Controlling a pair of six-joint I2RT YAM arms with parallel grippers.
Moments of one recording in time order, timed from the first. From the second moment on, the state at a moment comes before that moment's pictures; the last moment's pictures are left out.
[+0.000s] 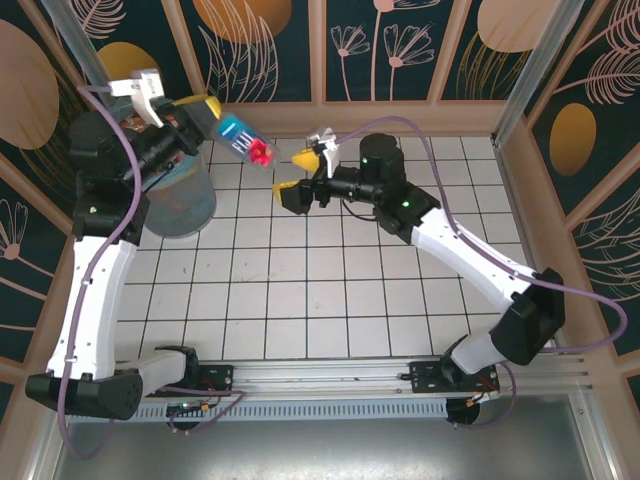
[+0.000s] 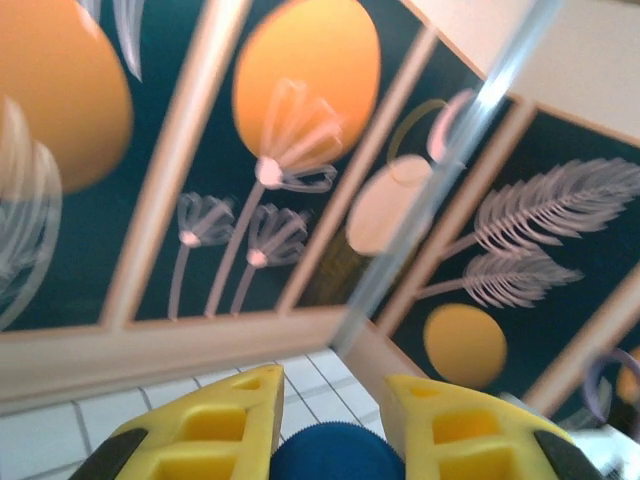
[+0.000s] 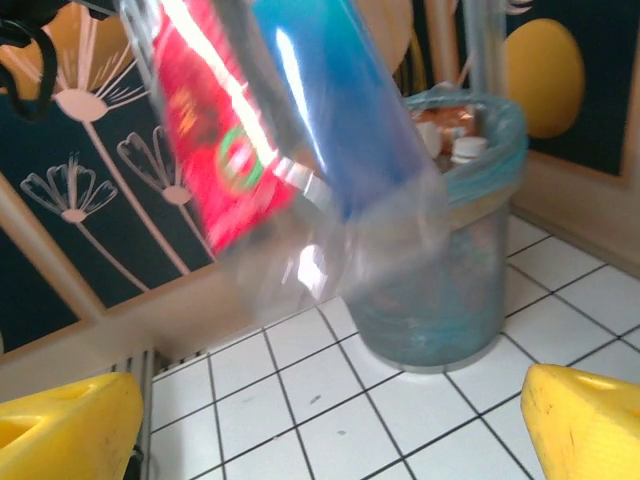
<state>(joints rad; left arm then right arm) -0.10 1.18 1.51 -0.20 0.53 -0.54 0.73 1.45 1.34 0.00 -0.54 0.18</state>
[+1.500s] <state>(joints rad) -0.04 1.41 1.63 -0.54 -0.45 0.04 0.75 1.43 1.28 -0.14 -0.37 0.09</state>
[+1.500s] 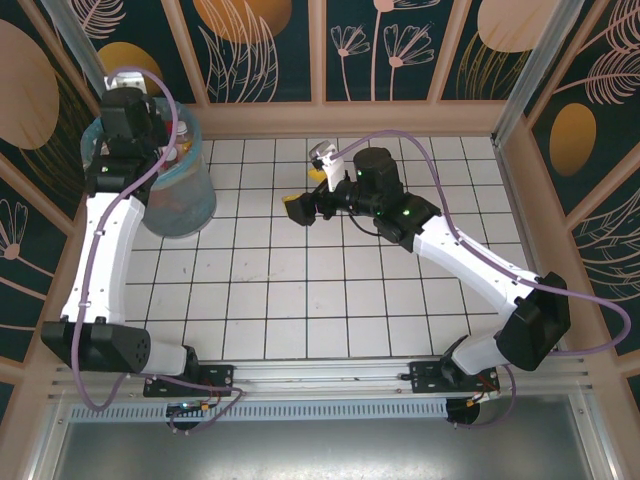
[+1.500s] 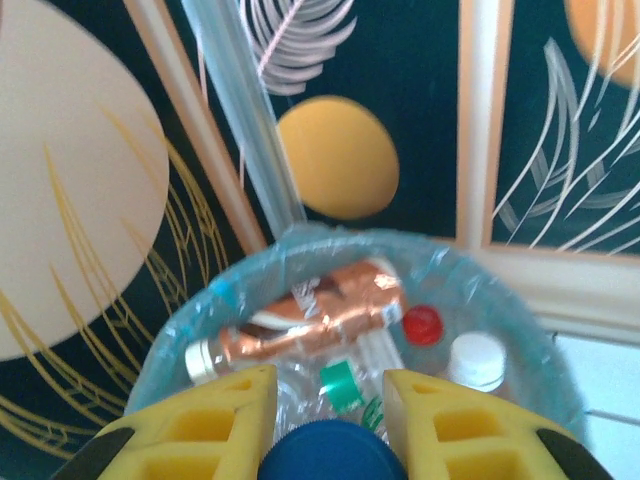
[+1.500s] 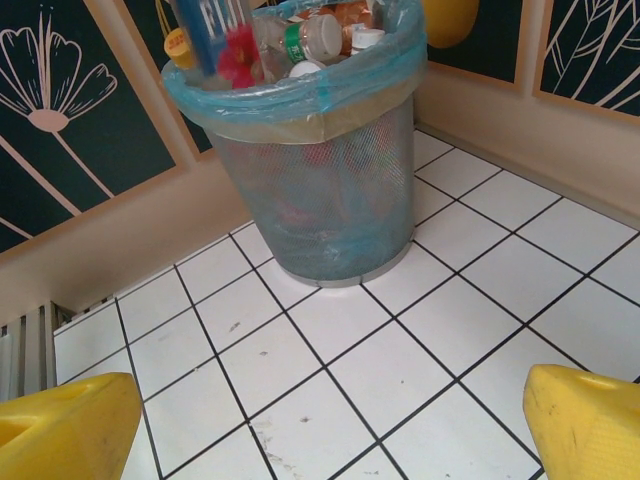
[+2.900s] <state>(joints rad) 0.01 1.42 1.45 -0.52 -0.25 -0.03 0.80 1.55 1.34 -0.21 -0.36 0.07</state>
